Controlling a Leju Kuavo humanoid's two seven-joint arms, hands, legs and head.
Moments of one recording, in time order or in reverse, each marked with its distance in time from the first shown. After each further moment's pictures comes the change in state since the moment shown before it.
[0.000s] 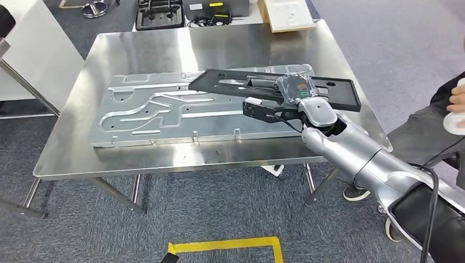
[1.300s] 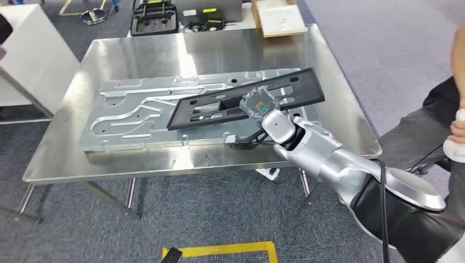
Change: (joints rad) left arm -0.017 -0.013 -0.001 0.001 0.013 0.004 -0.038; right arm -0.076 0.241 0.249 0.379 0.458 -0.028 -0.246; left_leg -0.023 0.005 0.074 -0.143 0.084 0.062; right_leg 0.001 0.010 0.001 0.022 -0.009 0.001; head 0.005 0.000
